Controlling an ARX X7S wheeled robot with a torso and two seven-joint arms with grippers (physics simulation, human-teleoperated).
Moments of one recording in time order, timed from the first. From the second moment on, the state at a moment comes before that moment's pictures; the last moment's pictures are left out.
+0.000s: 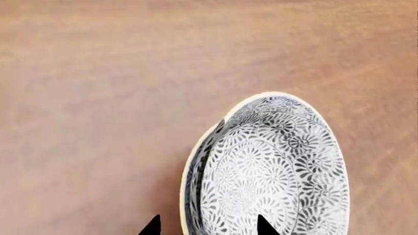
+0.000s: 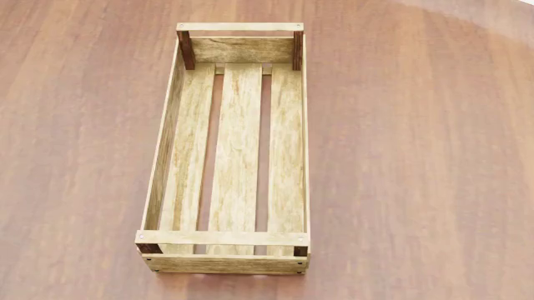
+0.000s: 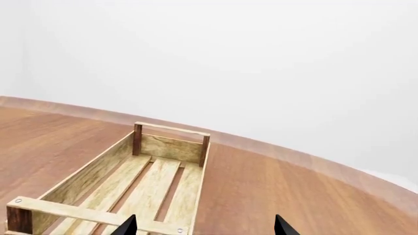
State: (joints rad) left arm -0.09 -0.67 -0.40 -0.62 -1.28 -0.25 -0.13; right arm -0.14 0.43 -0.49 -0.19 -0.05 -0.41 0.56
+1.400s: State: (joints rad) left arm -0.11 -0.82 -0.15 0.34 -1.02 -0.29 -0.45; right arm -0.15 0.46 -0.48 -0.21 -0.01 -0.44 0.58
